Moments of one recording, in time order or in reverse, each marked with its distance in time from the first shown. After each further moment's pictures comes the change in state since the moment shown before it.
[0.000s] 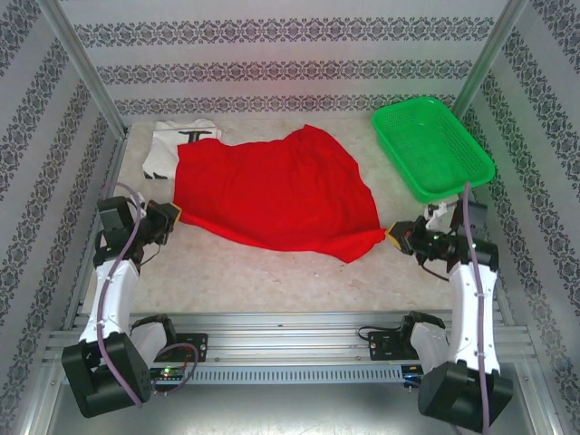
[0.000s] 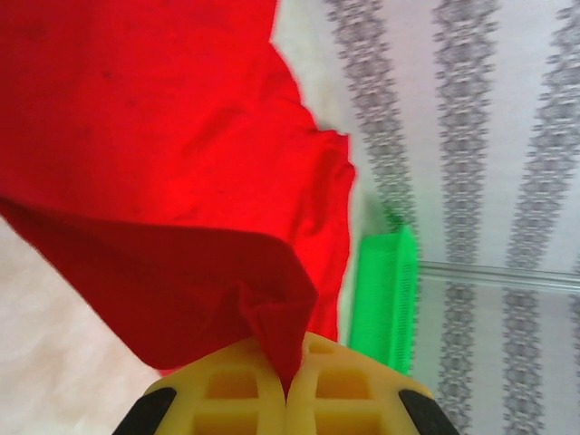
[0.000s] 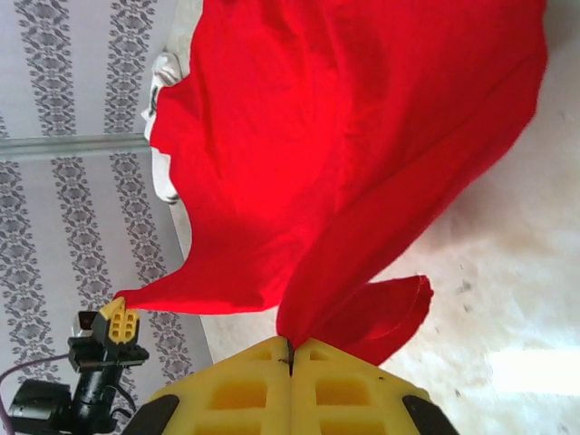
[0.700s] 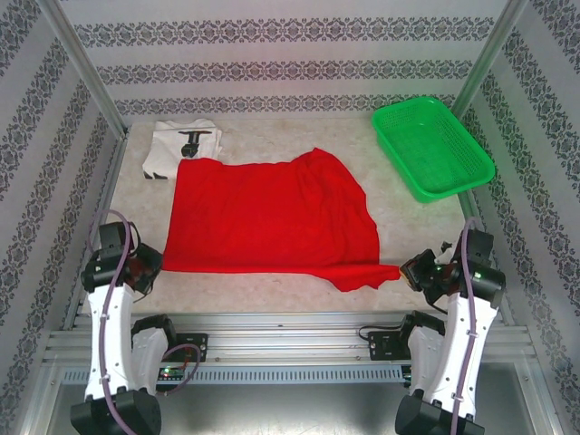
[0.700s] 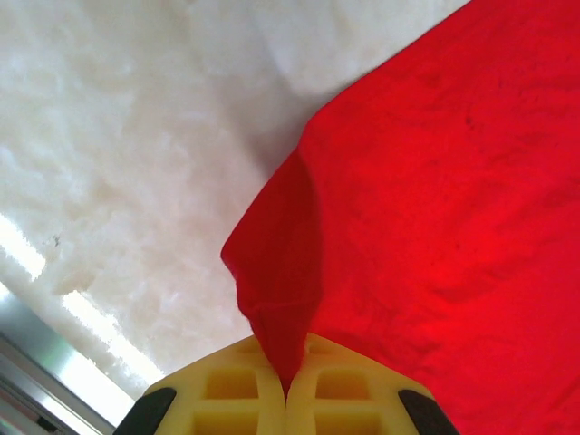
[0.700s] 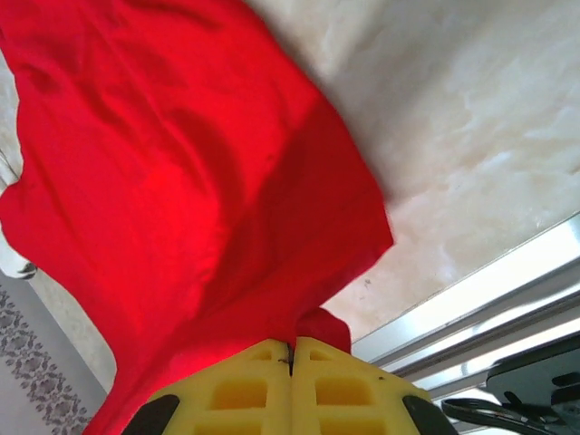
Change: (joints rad) left arm -0.006 -0.257 0.077 -0.768 -0.504 0.103; right arm -0.105 -0.202 0.017 -0.409 0.301 -0.002
